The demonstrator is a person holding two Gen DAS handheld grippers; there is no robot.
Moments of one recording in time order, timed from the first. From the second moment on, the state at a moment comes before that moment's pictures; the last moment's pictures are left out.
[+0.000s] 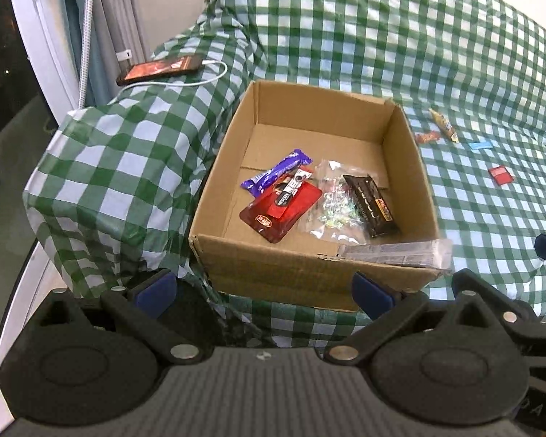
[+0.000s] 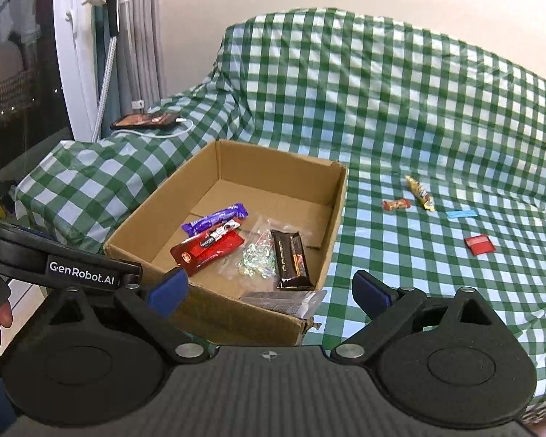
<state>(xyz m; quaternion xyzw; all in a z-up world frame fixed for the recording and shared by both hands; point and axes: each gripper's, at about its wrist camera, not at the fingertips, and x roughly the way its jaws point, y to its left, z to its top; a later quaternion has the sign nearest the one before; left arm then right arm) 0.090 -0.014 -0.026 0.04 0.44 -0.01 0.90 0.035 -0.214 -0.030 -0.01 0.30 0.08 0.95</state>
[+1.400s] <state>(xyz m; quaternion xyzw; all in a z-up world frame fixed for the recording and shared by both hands) 0.079 -0.007 -0.026 0.04 0.44 0.00 0.90 0.021 -0.211 -0.029 -0.02 0.29 0.09 0.95</state>
